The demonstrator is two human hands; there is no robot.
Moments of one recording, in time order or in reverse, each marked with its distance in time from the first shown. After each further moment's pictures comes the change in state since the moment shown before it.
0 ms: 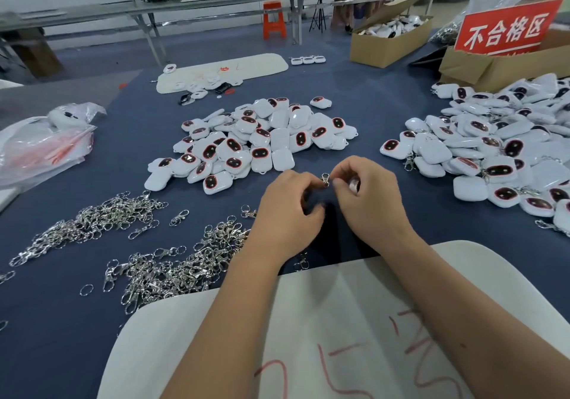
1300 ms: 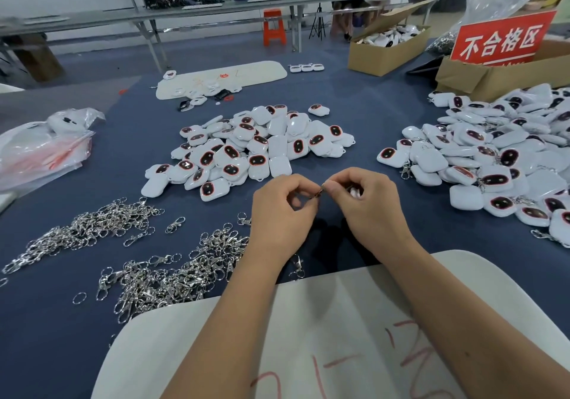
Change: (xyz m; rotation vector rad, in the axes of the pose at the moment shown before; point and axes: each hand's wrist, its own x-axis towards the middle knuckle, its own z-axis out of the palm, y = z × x) left_hand 0.003 0.005 0.003 -0.263 0.198 -0.072; right_hand 0.001 -0.001 -0.005 0.196 -0.017 0.090
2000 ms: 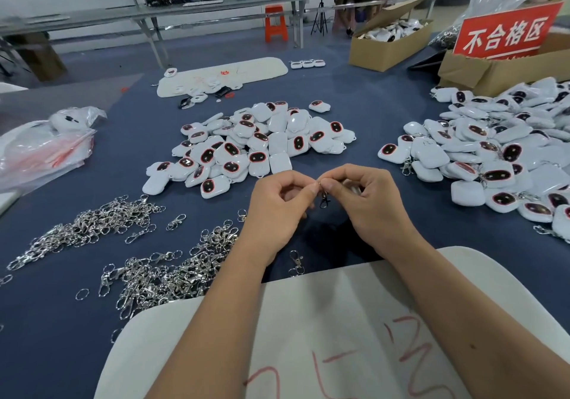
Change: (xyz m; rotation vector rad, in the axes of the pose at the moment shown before) left_hand 0.001 0.000 -0.007 -0.292 -0.104 -0.118; right_hand 0.000 0.004 -0.004 0.221 -0.125 -0.083
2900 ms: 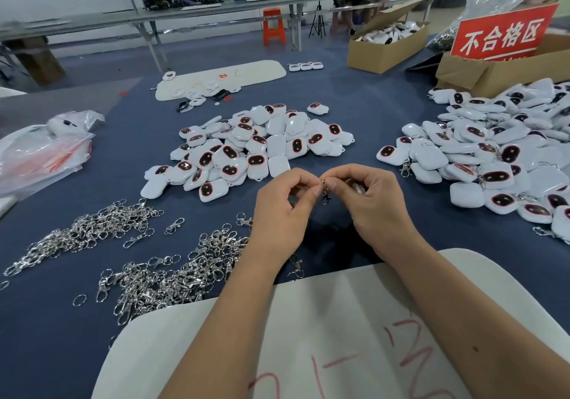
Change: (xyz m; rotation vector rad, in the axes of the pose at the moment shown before) left_hand 0.001 -0.003 0.009 0.180 0.031 0.170; right_hand 0.002 0.004 0.000 0.072 0.057 -0.006
